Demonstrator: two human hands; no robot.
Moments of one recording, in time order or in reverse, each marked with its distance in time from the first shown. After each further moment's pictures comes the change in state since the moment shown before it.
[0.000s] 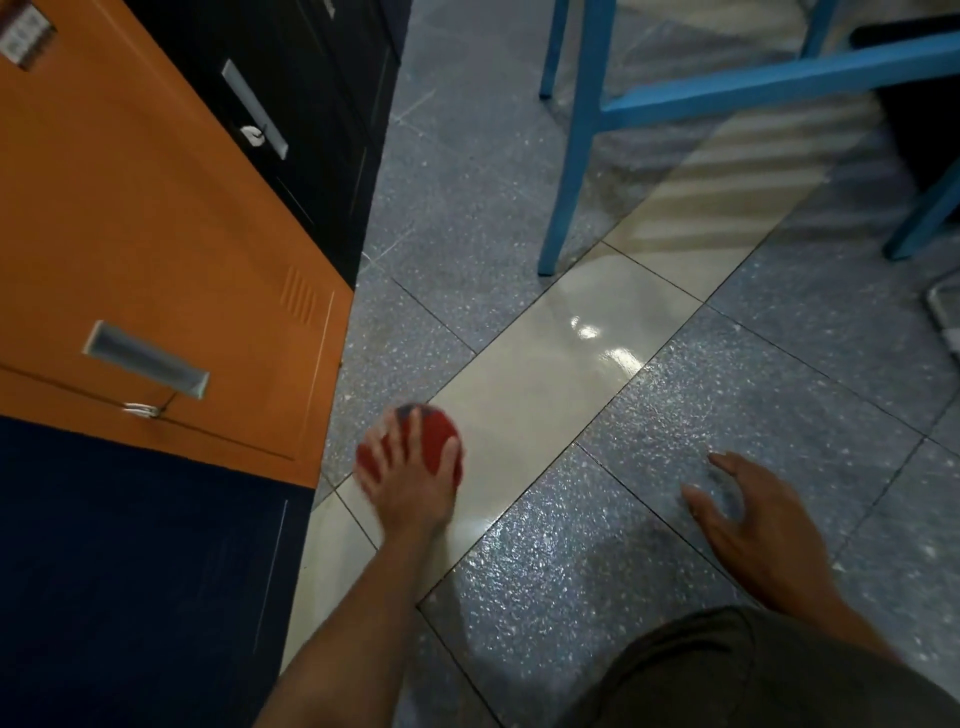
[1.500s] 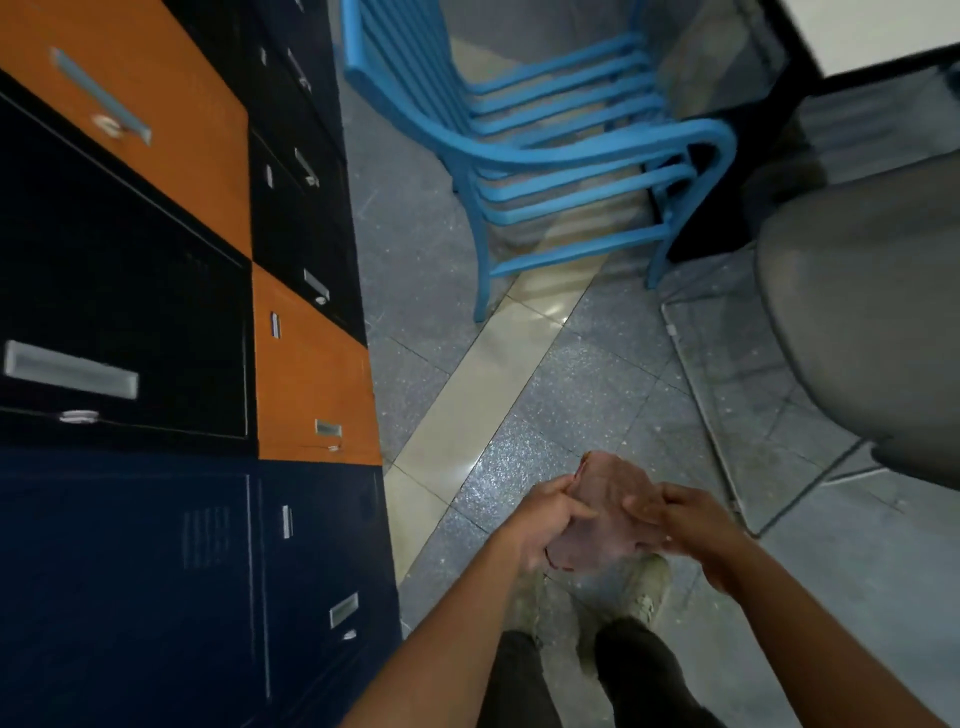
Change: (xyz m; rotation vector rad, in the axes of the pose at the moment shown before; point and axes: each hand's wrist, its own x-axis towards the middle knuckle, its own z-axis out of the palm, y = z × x) left_hand -0.336 0.191 -0.482 -0.959 -1.201 -0.154; right_hand -0.229 -0.243 -0.436 0.746 -0.406 0.686
